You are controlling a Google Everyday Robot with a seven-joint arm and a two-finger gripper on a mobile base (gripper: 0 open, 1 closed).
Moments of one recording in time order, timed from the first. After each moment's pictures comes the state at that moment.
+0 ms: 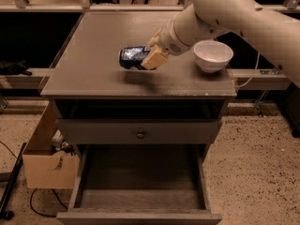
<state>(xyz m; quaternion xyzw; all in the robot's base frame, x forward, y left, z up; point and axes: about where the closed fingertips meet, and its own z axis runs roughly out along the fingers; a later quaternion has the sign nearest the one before) 0.679 -0.005 0.897 -0.61 0.68 0.07 0.40</state>
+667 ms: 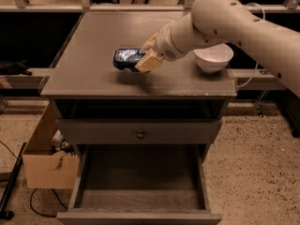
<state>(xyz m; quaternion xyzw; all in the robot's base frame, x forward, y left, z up) 0.676 0.011 0.888 -0.59 0.68 0.09 0.43</state>
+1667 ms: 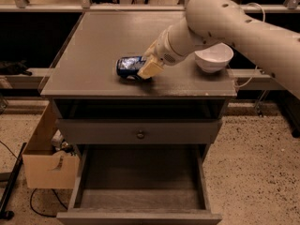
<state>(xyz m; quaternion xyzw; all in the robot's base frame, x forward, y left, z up) 0.670 0.004 0.867 -0.60 0.70 0.08 0.38</state>
